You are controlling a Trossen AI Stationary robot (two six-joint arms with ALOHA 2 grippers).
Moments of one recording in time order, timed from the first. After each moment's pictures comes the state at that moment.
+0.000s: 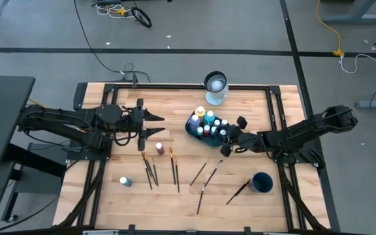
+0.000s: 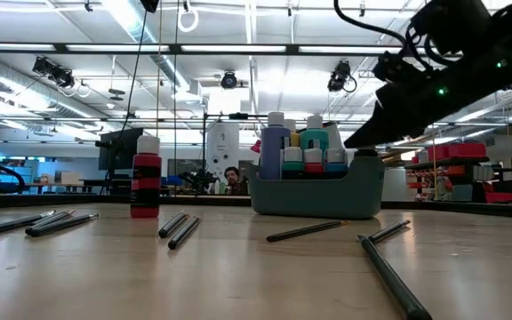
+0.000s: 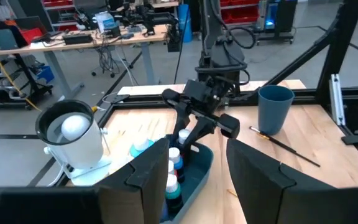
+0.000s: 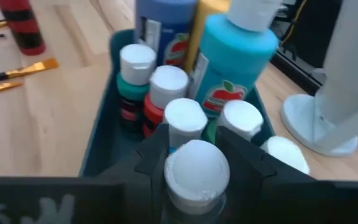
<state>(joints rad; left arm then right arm) -0.10 0.95 0.90 -0.16 -0.25 0.04 0.12 1.28 0.36 0.40 0.66 0.17</state>
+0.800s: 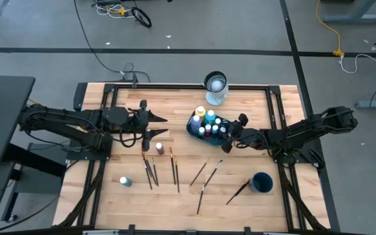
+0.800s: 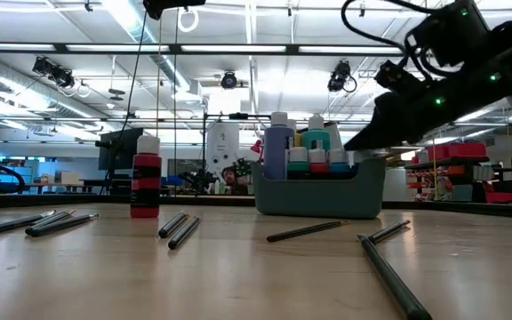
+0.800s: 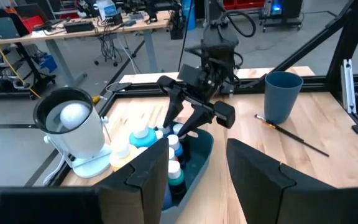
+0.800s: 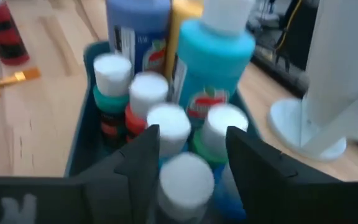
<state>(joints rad) -0.10 0.98 0.89 -0.16 -0.27 0.04 0.05 1.28 0.30 0.56 0.61 0.11</state>
